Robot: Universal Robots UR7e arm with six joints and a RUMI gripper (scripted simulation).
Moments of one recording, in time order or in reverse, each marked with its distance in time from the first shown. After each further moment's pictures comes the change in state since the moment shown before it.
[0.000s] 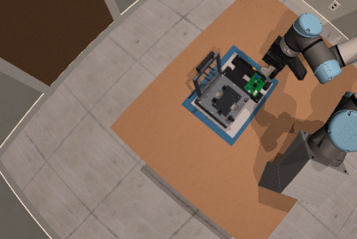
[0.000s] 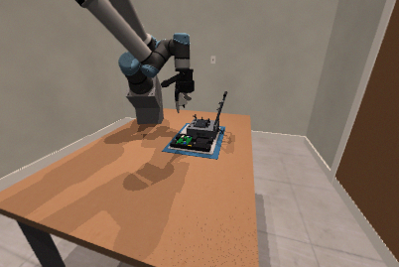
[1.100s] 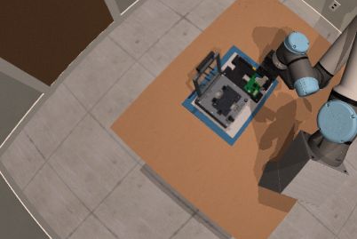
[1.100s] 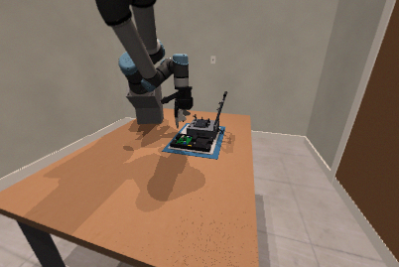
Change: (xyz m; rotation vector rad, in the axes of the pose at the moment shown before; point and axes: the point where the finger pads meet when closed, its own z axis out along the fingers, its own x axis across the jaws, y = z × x) arm 0.003 -0.009 0.089 -0.002 0.001 0.000
